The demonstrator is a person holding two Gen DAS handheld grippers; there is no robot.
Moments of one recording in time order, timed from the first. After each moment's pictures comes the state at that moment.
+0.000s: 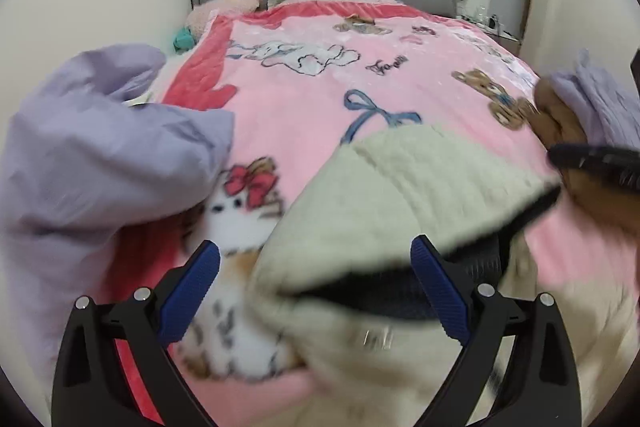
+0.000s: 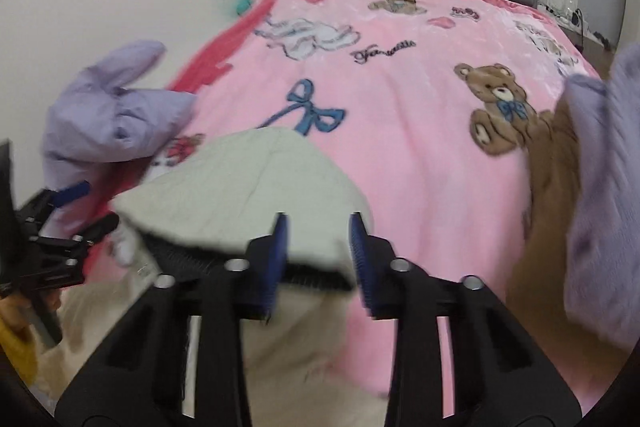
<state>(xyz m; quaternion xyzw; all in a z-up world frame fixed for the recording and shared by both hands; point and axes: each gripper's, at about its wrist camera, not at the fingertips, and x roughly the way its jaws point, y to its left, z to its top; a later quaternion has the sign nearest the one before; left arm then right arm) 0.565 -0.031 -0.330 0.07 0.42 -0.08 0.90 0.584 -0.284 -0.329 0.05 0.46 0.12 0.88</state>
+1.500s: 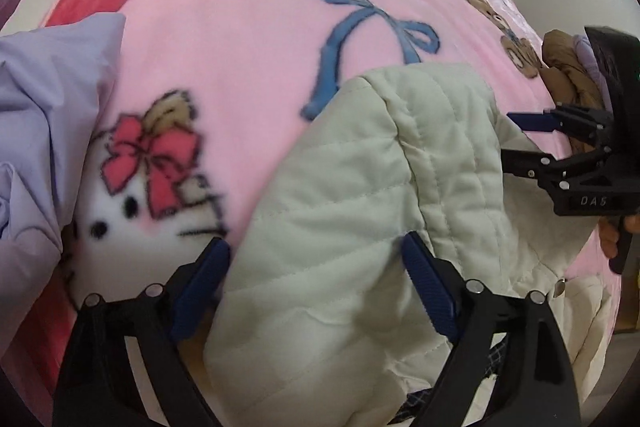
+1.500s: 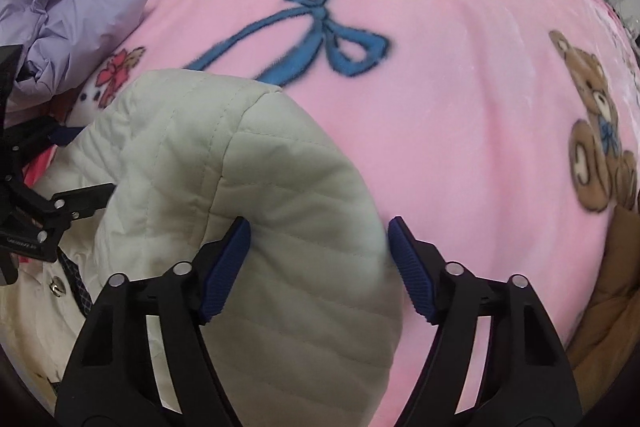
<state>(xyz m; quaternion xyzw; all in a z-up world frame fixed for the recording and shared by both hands) 0.677 -0.036 -0.430 0.04 0.59 -0.20 0.78 0.684 -0.241 -0.419 -0.05 0.59 0.16 0.79</state>
